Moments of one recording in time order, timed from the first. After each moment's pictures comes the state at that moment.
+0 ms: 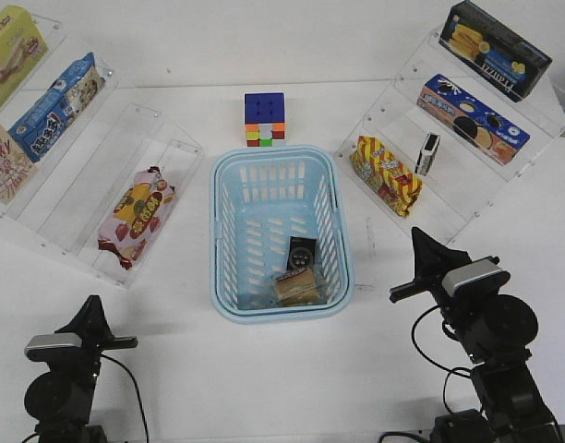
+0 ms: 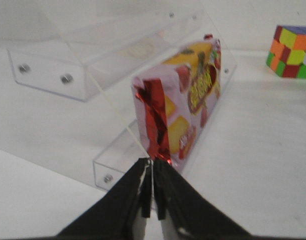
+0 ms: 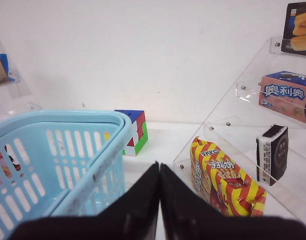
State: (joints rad) left arm 0.03 0.01 0.04 -0.01 0.01 -0.04; right arm 0.15 0.58 0.55 0.02 -0.18 0.11
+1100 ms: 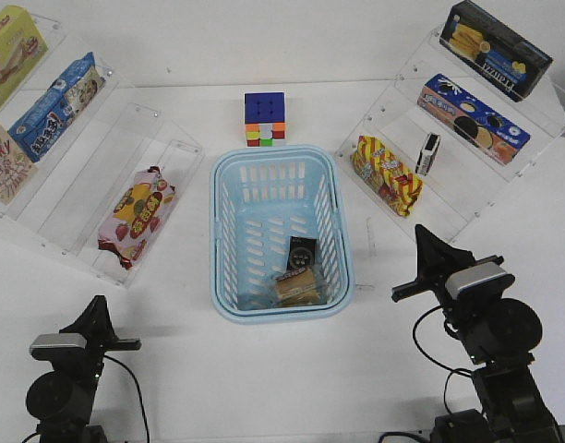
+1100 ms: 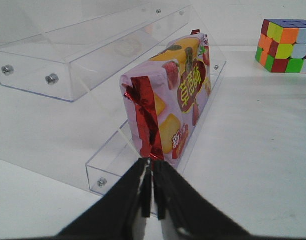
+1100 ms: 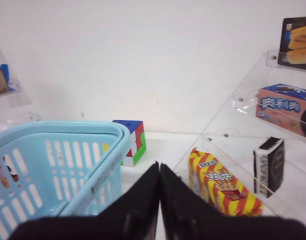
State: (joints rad) left arm 0.03 0.00 0.03 0.01 0.03 -0.01; right arm 0.15 0.55 0.55 0.05 -0.16 0.08
